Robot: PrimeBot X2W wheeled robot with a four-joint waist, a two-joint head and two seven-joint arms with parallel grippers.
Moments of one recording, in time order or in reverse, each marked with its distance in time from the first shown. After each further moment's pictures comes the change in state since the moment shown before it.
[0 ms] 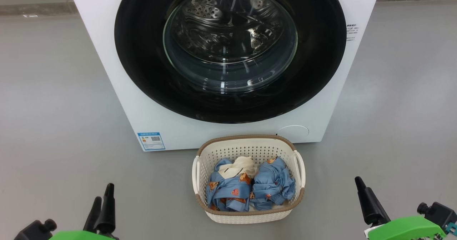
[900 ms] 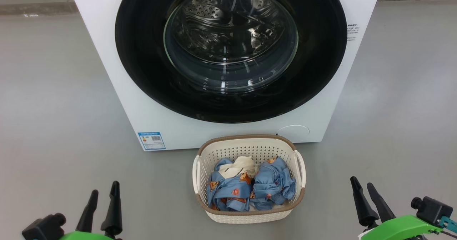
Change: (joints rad) left arm 0.013 0.025 -0.037 -0.044 0.315 0.000 -0.078; right arm -0.008 -0.036 0.043 0.004 -0.250 0.000 -0.076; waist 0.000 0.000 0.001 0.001
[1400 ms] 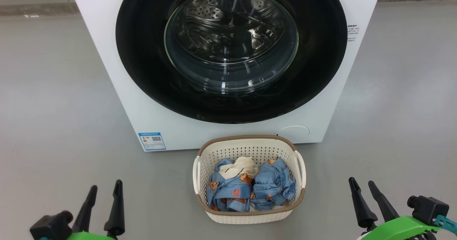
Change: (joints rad) left arm 0.006 0.019 -0.019 -0.011 0.158 0.000 -0.037; right arm 0.000 -0.018 0.016 0.002 -0.136 0.000 -0.038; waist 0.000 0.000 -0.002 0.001
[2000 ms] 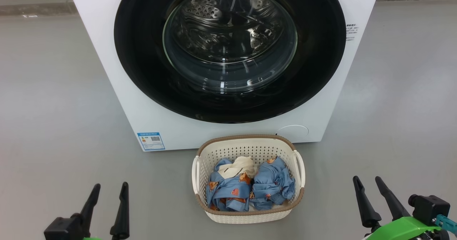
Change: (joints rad) left arm 0.016 0.012 -0.022 -0.015 0.196 0.000 -0.059; right arm 0.001 -0.016 -0.021 -0.005 -0.182 0.000 -0.054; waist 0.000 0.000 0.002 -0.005
